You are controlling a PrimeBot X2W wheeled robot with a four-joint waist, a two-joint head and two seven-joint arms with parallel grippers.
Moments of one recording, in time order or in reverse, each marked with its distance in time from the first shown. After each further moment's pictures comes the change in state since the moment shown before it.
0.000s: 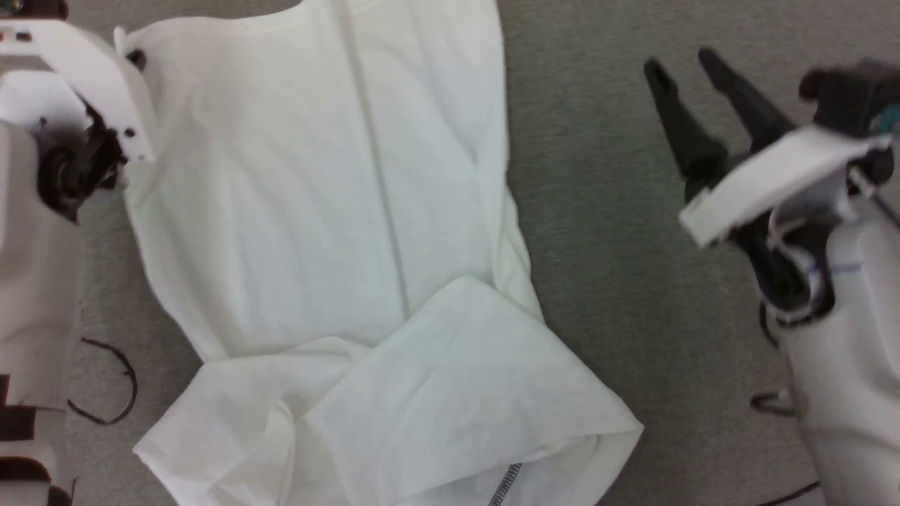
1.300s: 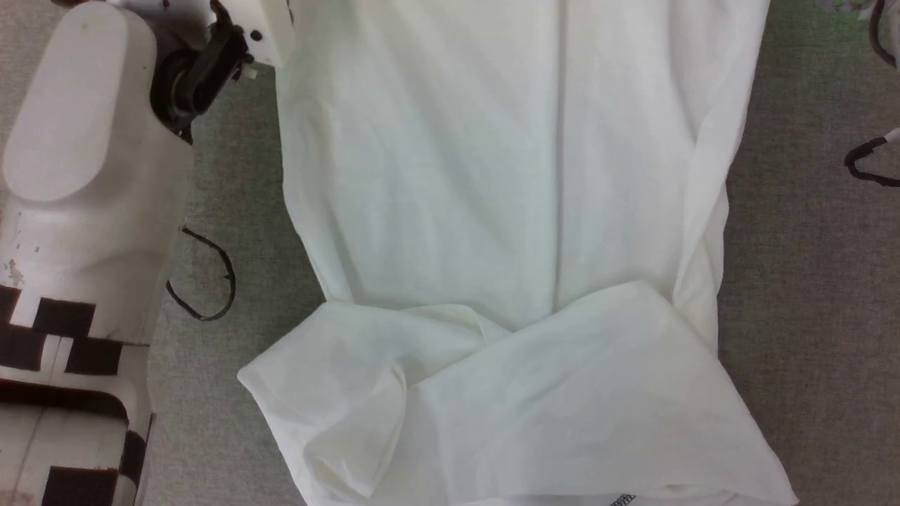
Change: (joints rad) left arm -0.205 -0.174 -0.149 -0.026 -0.049 -0.070 -0.226; right arm -0.945 -0.028 0.030 1.065 0.000 0.000 0.631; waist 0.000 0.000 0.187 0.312
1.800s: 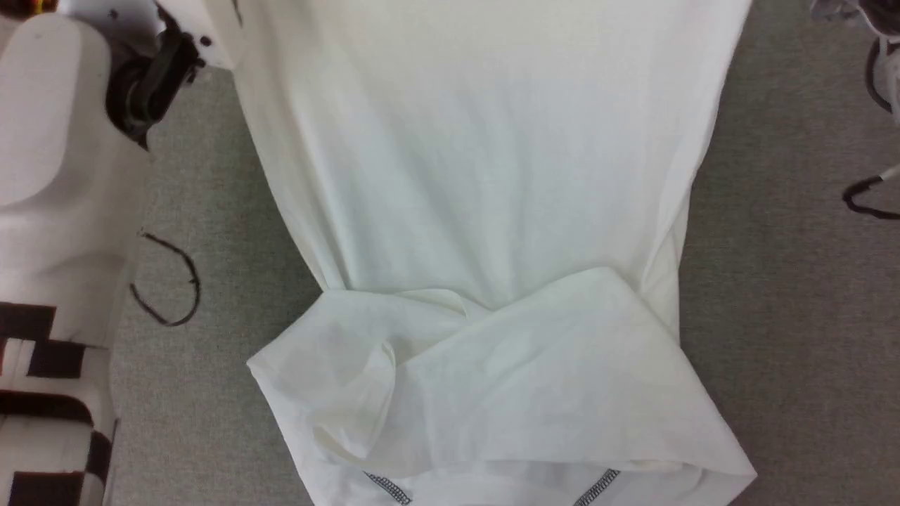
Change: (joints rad) left arm 0.001 0.057 0.001 0.059 -0.015 -0.001 -0.108; right arm 0.145 -0.059 0.071 -0.223 0.121 0.000 -0.271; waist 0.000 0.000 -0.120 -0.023
